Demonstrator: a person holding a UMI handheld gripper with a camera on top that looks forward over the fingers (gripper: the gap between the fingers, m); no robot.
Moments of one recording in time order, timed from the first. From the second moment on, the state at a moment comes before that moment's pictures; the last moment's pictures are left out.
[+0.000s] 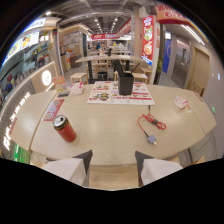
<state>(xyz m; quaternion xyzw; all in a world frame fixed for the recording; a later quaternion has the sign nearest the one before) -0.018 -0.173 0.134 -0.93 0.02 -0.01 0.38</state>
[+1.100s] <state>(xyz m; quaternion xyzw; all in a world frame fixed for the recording) 0.149 -0.070 0.072 -0.93 0.02 -0.04 0.36</state>
